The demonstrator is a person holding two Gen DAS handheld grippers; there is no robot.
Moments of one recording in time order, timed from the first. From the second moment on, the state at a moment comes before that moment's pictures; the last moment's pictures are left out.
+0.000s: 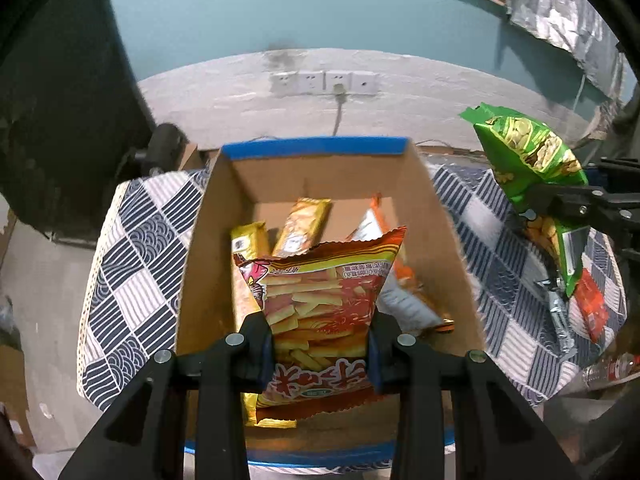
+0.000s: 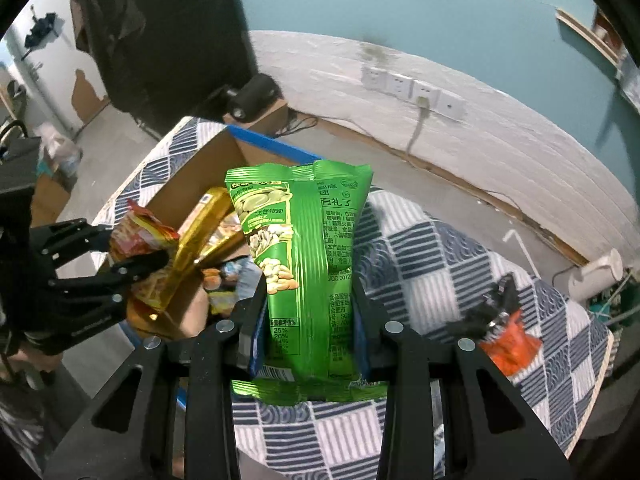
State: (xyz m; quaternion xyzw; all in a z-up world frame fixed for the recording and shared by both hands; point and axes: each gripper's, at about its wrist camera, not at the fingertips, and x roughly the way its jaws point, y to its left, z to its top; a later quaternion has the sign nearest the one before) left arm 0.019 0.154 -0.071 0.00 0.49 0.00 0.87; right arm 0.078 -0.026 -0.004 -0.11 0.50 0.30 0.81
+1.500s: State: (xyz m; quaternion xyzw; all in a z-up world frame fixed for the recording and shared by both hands) left arm 0.017 0.140 -0.077 0.03 0.49 0.01 0.87; right arm 0.080 -0.030 -0.037 -0.10 0.53 0.27 0.80
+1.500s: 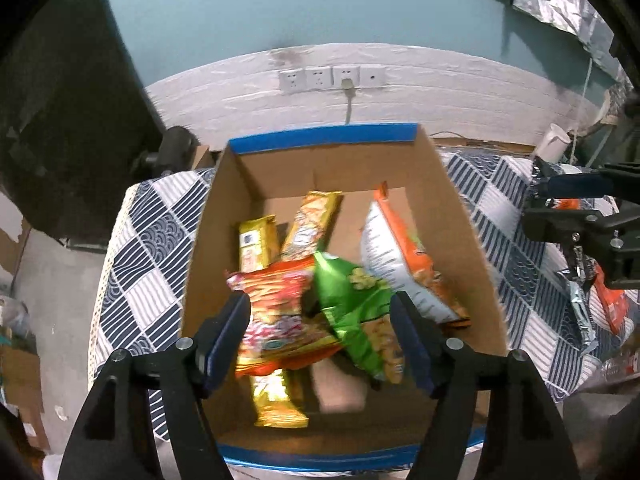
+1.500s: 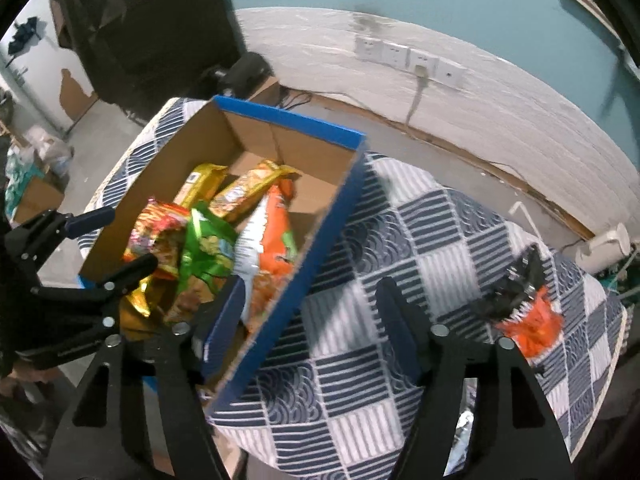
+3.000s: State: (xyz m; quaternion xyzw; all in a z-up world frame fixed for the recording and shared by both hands) left arm 0.010 -0.121 -0.101 0.17 0.53 -0.18 0.81; right arm 0.039 -0.348 -0.095 0.00 0.61 0.07 0.79
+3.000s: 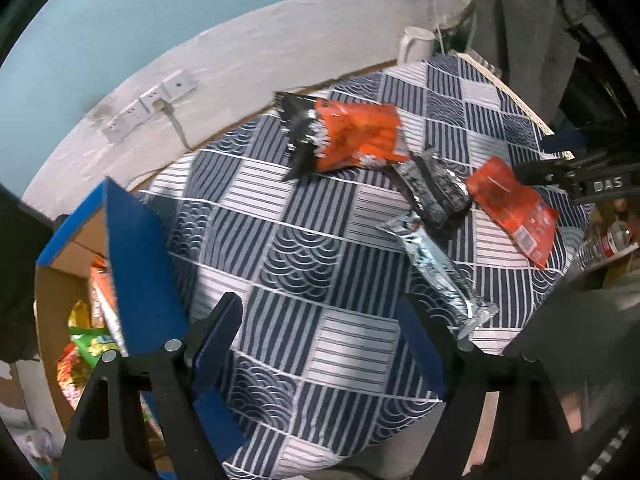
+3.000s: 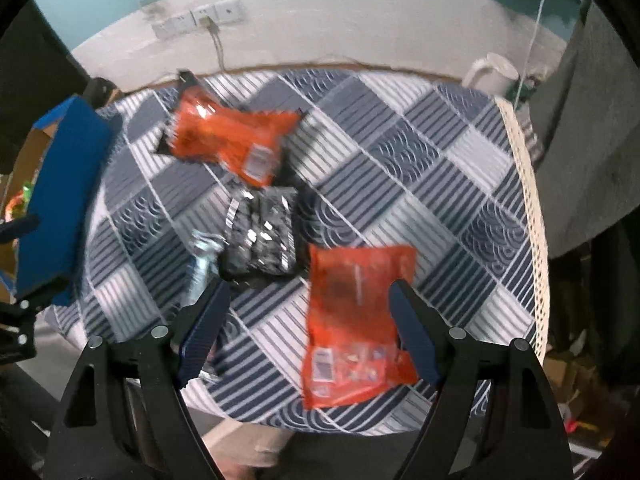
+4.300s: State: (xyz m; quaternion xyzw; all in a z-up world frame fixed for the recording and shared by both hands) left arm 0.026 -0.186 -0.179 0.16 0.61 -0.20 0.75; right arm 0.025 -0.399 -0.174 -0.02 0.66 -0.02 0.75
